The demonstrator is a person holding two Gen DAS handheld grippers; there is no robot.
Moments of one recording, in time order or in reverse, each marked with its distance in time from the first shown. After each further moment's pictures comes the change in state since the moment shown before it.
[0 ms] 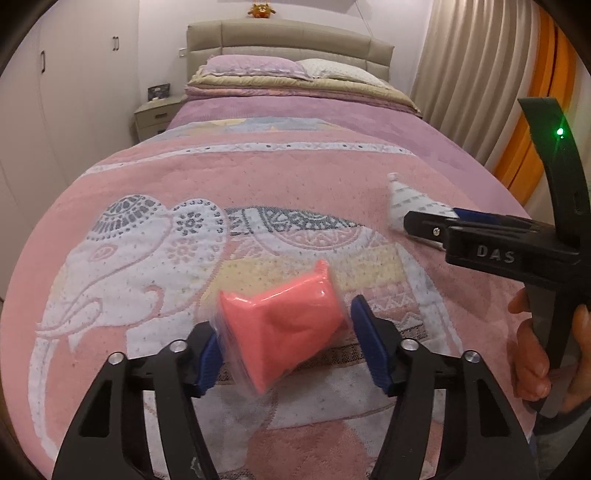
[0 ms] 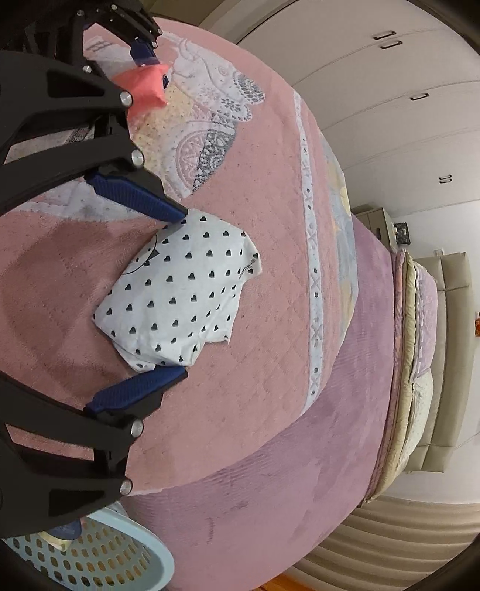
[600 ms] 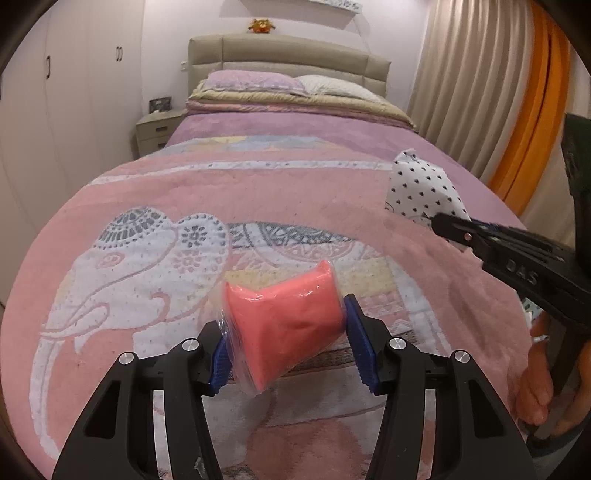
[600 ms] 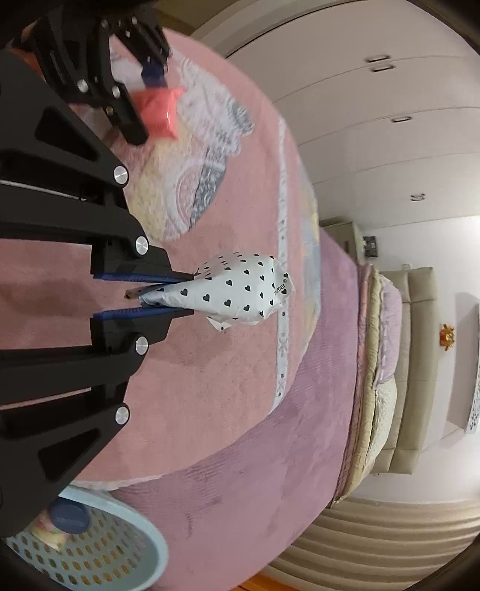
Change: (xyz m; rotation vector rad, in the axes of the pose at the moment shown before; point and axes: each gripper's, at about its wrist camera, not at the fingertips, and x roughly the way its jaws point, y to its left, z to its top) left arm -0.017 0.002 -0.002 0.003 -0.077 -0.022; right arm -0.039 0.009 -0.019 -0.010 -0.159 0.031
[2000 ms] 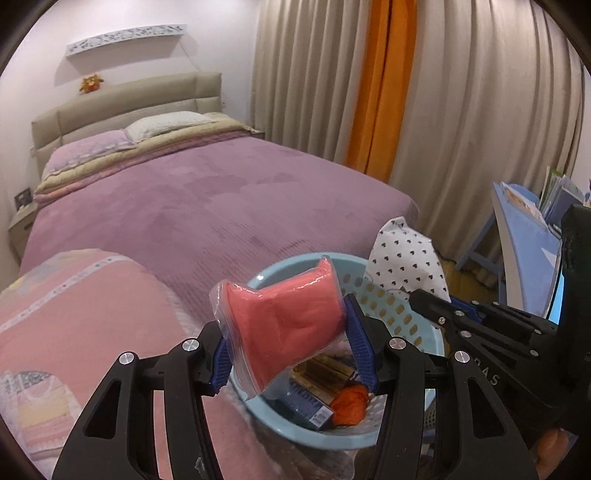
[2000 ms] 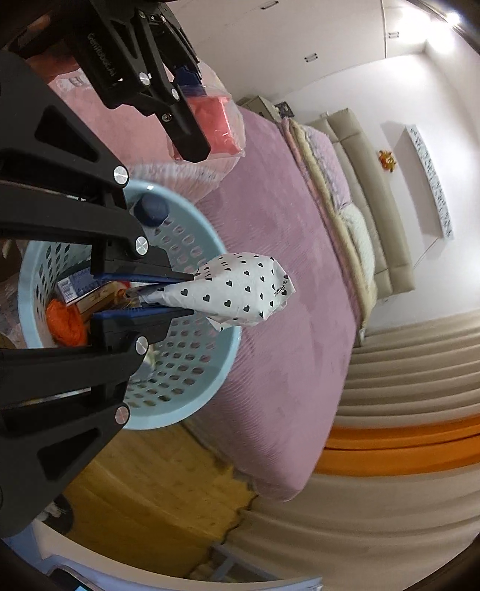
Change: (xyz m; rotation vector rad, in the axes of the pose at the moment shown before) left arm 0.010 -0.294 0.042 0.392 -0.035 -0.407; right arm -0.193 -0.204 -0.092 0.478 -0.119 -0.389
